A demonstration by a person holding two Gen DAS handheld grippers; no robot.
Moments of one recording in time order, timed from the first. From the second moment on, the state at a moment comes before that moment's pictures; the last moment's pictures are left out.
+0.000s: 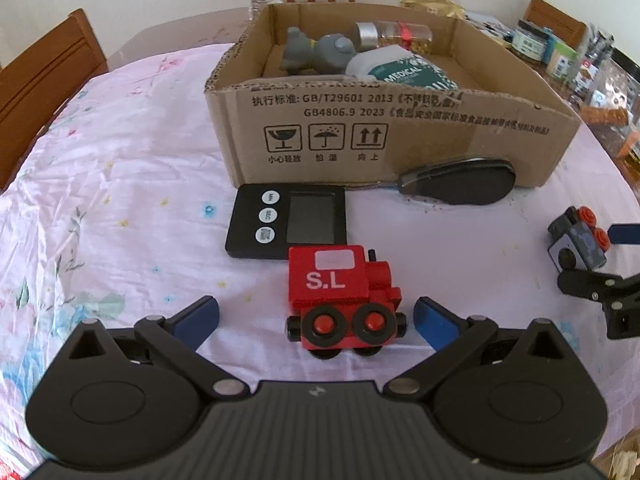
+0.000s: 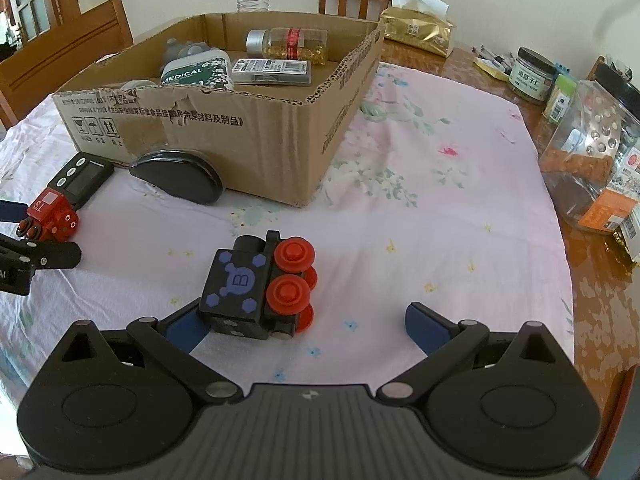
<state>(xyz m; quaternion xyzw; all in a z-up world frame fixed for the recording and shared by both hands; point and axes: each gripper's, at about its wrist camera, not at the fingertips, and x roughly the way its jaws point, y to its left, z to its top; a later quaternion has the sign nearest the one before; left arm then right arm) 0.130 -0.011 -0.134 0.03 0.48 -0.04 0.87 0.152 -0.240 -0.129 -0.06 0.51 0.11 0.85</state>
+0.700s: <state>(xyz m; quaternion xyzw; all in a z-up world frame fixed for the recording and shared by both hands) 0.120 -0.035 -0.126 0.03 0.46 -0.05 0.88 0.153 -0.232 -0.126 -0.07 0.53 0.13 0.84</state>
